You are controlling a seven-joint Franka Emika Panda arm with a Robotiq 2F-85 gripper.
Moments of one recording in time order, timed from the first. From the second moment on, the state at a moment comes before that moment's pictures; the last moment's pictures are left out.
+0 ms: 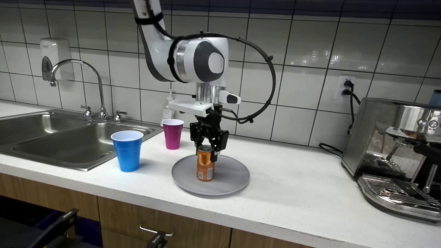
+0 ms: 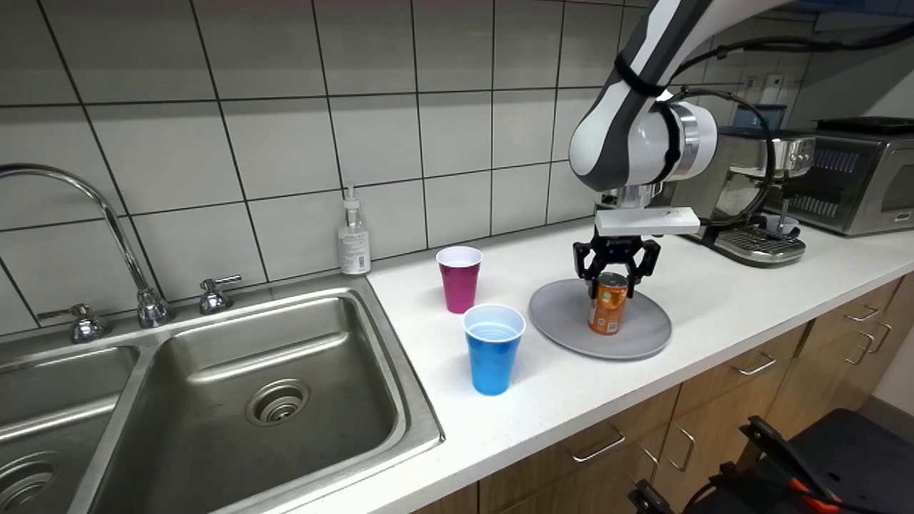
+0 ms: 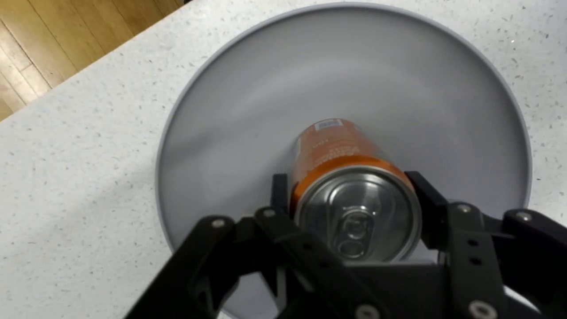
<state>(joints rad) -0.09 0.26 -0.15 -2.37 0.00 2.59 0.18</state>
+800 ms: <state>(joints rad) -0.09 0.28 -0.16 -2.34 0.00 2.59 0.20</state>
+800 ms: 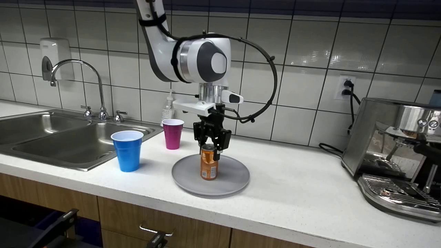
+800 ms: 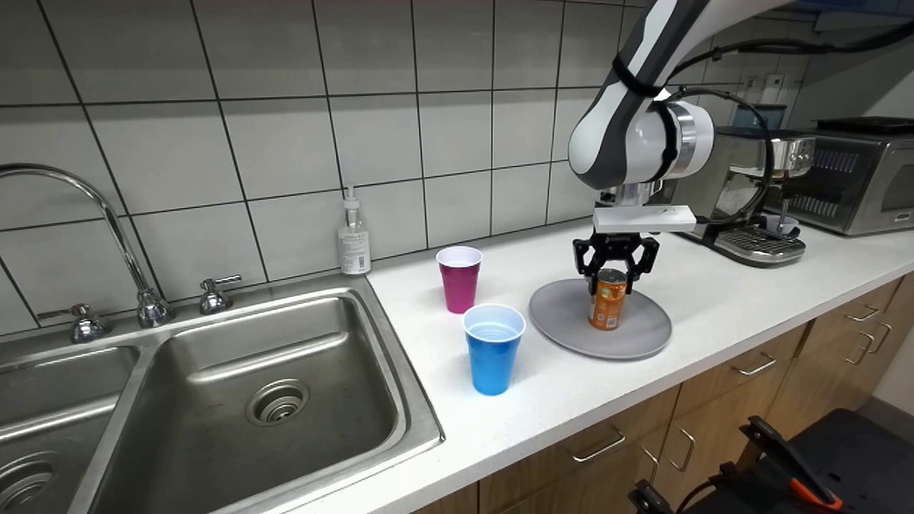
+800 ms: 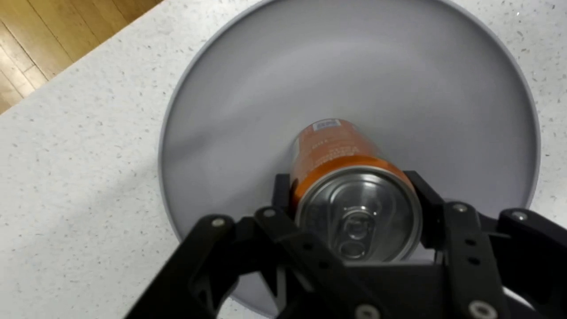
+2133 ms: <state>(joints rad) -0.15 0.31 -0.30 -2.19 0.00 2.56 0.30</state>
